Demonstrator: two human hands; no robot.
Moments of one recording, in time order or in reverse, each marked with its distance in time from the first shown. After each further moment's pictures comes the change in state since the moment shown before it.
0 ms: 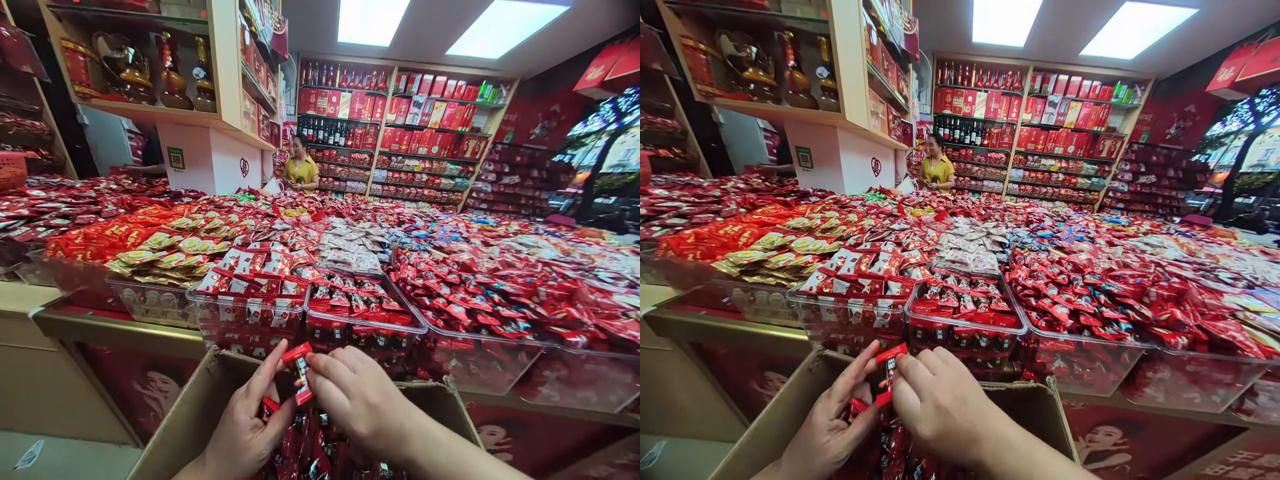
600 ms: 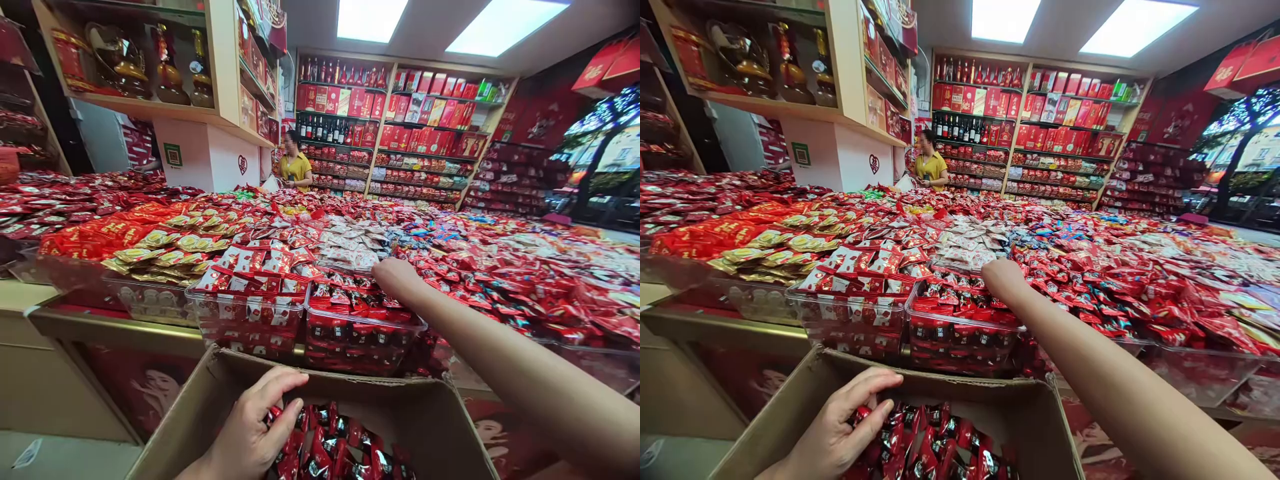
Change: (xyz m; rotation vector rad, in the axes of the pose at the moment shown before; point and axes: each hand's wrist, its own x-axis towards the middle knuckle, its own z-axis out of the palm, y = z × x) left_hand 0.002 0.004 0.003 -0.013 -0.133 0.055; right_hand 0.025 0.156 -0.007 -0.417 -0.610 0.753
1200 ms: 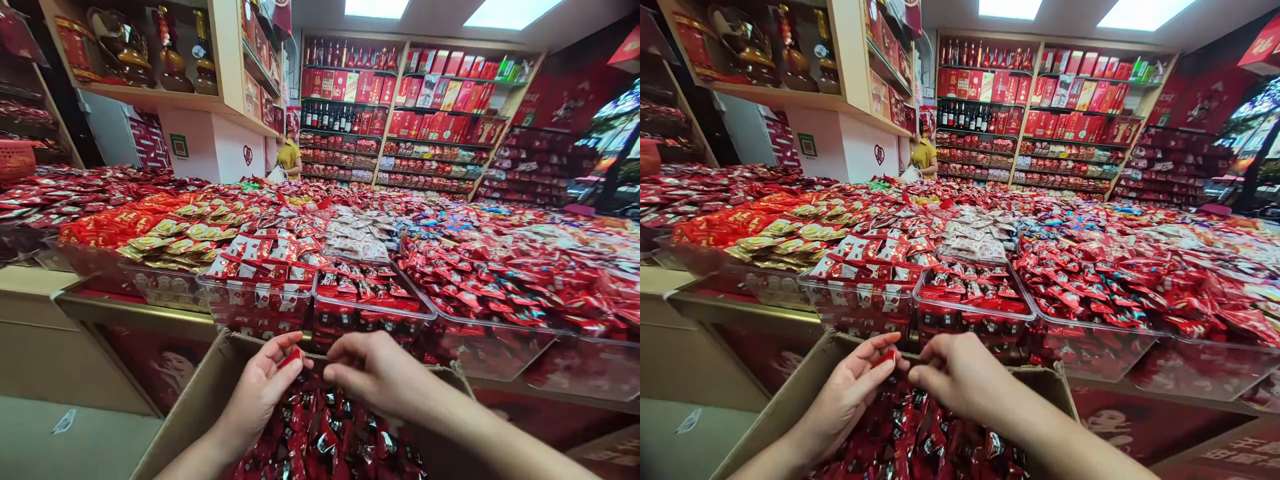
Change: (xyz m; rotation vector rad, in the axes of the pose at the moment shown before) left_hand 0.008 0.011 0.005 -0.899 0.171 -0.510; right_hand -0.121 -0.088 -0.009 1.106 -0.085 -0.369
